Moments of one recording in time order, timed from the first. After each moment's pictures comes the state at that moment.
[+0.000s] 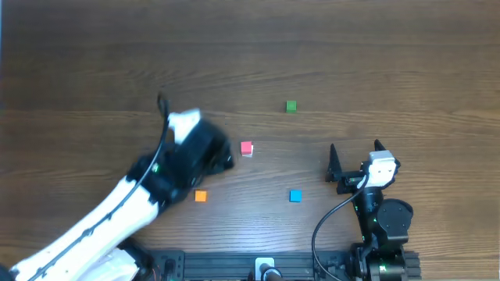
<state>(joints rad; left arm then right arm) -0.70 1.18 0.81 -0.72 -0.23 -0.90 0.03 0.03 0.01 -0.07 -0.08 0.02</state>
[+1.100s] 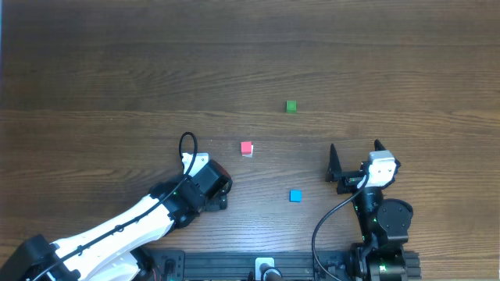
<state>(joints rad) -0.81 1.26 0.48 -0.50 -0.19 -0.83 0.03 0.03 0.01 -0.07 -0.08 0.03</state>
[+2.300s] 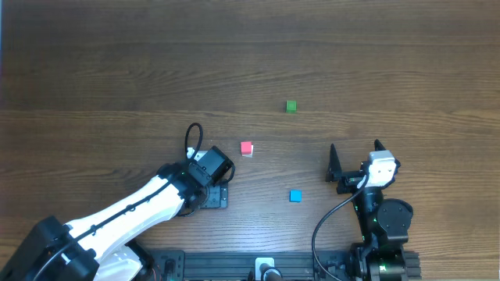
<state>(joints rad) -0.74 1.38 0.63 -0.70 -0.08 -0.75 0.03 0.03 0.01 -0.07 -0.08 0.03</state>
